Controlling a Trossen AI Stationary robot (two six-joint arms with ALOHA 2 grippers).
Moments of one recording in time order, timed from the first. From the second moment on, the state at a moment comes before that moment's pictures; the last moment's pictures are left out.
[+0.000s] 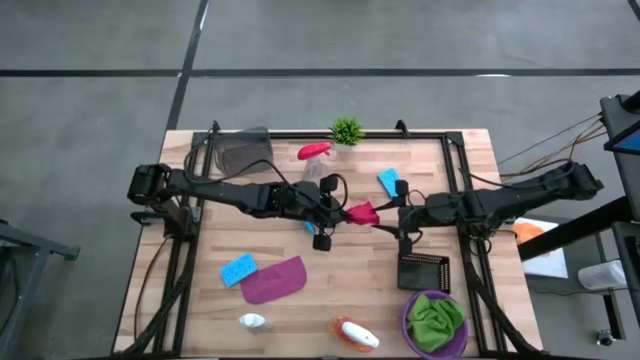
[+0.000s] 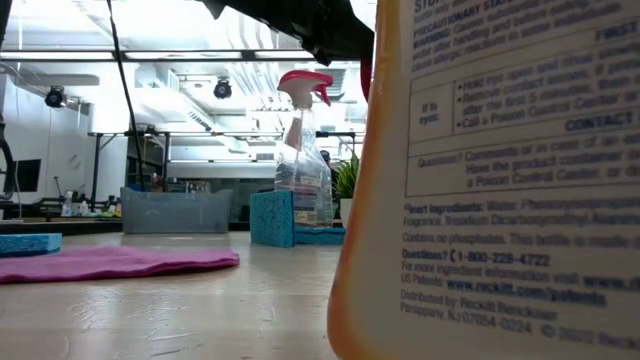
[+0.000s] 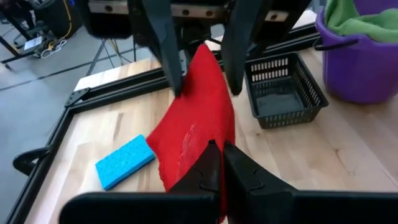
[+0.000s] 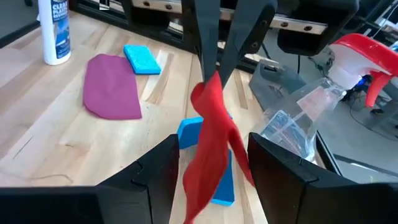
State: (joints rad) left arm -0.04 1.70 1.22 0.04 -0.03 0.27; right arm 0.20 0.96 0.58 0.03 0.26 -0.23
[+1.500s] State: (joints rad) left arm -0.02 1.20 0.59 0.62 0.25 0.19; right arm 0.19 0.95 0.21 0.86 -0.34 -0.13
